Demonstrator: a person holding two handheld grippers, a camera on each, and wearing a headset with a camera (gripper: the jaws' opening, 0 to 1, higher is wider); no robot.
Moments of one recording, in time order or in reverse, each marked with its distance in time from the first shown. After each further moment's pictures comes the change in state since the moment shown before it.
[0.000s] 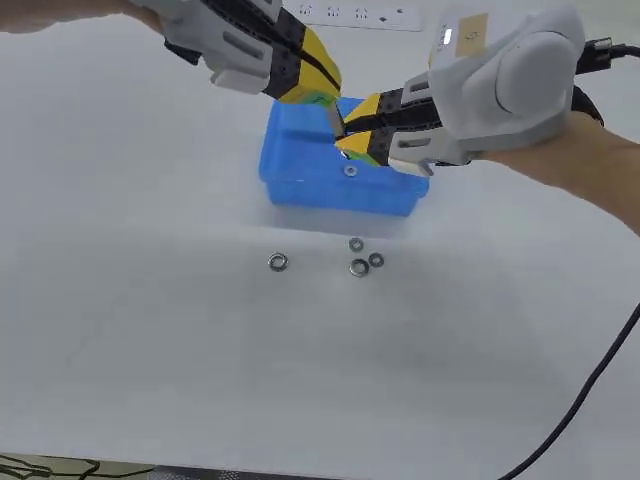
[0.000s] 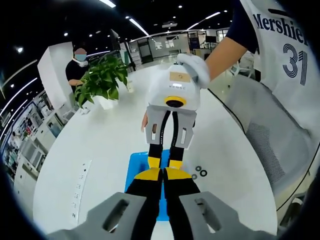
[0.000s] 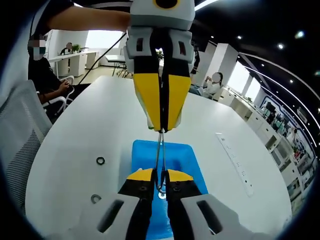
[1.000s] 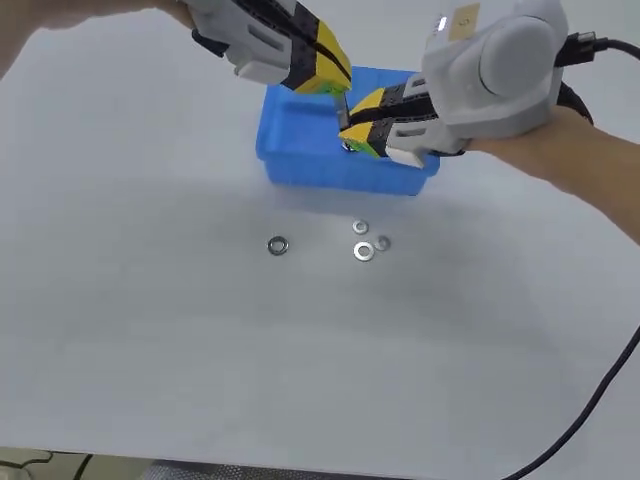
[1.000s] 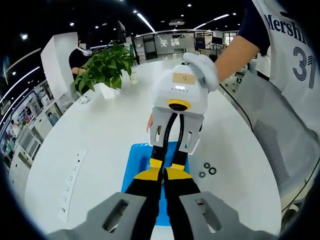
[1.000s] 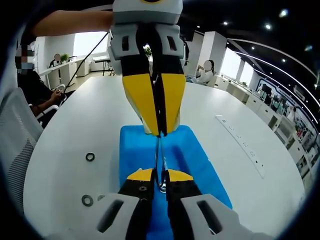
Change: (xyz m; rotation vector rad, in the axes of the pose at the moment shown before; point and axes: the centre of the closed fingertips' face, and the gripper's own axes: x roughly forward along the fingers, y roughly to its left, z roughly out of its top) left arm 0.026 0.012 -0.024 -0.070 0.020 -0.002; right arm 0.022 -0.005 -0.032 0.146 0.026 -0.011
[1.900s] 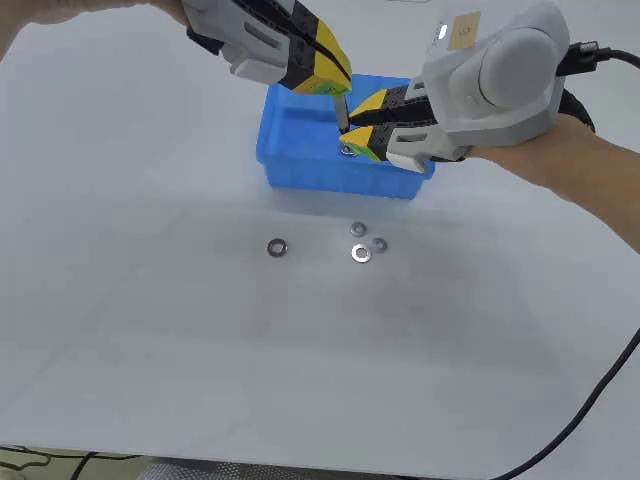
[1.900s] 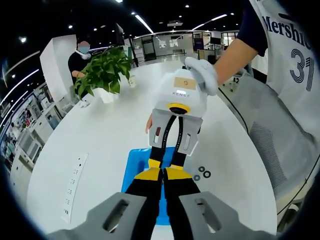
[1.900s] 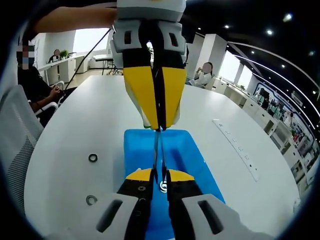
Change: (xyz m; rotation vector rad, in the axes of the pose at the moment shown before) left arm -0.014 -0.010 0.016 0.016 -0.012 -0.002; right arm -0.013 0.005 0.010 -0.038 0.001 -0.035
